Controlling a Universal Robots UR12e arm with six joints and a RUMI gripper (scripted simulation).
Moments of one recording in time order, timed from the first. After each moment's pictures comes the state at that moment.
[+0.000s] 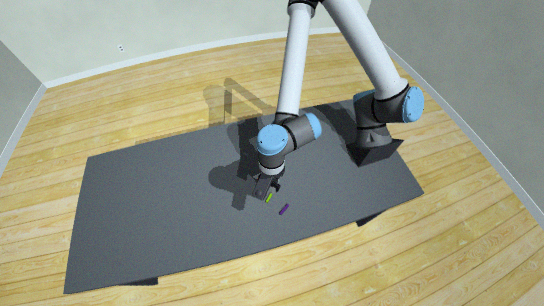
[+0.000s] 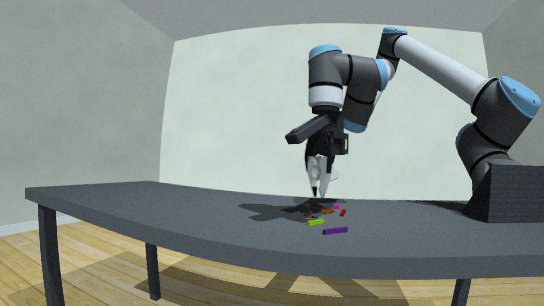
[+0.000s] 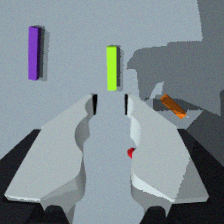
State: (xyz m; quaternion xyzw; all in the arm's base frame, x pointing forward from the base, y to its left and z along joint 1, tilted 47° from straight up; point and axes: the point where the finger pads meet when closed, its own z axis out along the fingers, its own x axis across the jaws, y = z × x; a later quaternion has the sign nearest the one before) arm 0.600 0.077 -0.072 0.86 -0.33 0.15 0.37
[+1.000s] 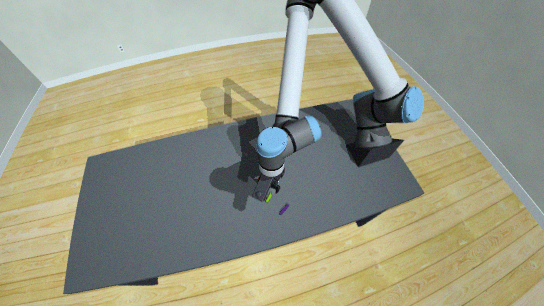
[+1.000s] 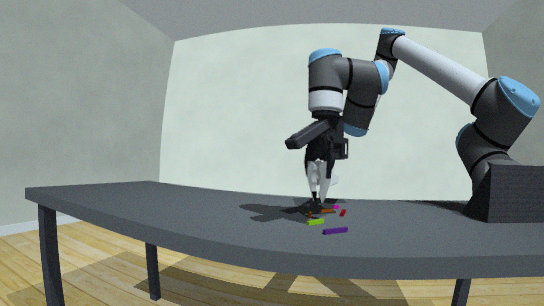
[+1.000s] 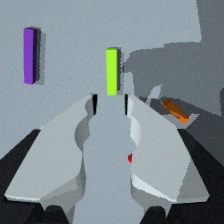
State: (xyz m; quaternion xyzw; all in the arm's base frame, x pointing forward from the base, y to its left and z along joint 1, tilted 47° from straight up) arm 0.600 0.069 -0.080 0.86 -0.33 0.15 0.37
